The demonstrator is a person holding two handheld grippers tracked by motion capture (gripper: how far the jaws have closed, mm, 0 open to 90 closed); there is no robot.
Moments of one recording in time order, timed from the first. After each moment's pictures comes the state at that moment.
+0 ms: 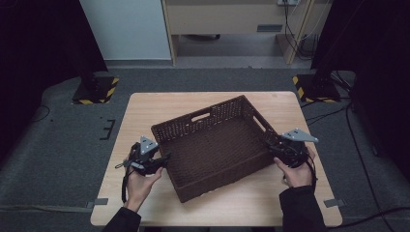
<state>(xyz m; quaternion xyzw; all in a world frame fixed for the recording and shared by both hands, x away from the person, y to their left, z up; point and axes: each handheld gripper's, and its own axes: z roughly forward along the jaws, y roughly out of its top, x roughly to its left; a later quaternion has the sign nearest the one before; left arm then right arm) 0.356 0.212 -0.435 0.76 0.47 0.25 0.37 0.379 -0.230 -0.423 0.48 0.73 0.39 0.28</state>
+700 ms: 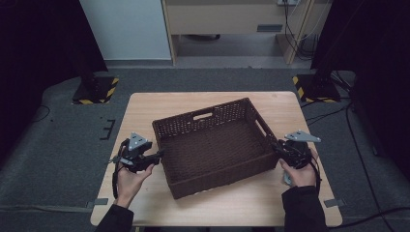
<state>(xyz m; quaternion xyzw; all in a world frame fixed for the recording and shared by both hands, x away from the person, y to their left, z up) 0.357 0.237 -0.423 0.76 0.46 0.23 0.39 0.379 -0.241 -0.432 0.49 0.74 0.37 0.26</state>
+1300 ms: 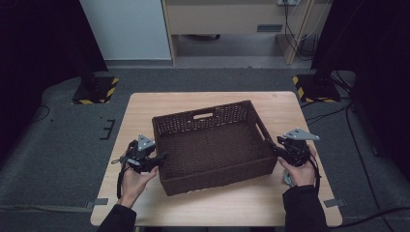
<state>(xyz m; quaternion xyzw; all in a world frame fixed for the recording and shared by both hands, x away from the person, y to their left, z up) 0.367 0.227 -0.440 0.78 0.46 0.23 0.35 0.389 -0.242 -0.435 0.47 0.75 0.38 0.26</state>
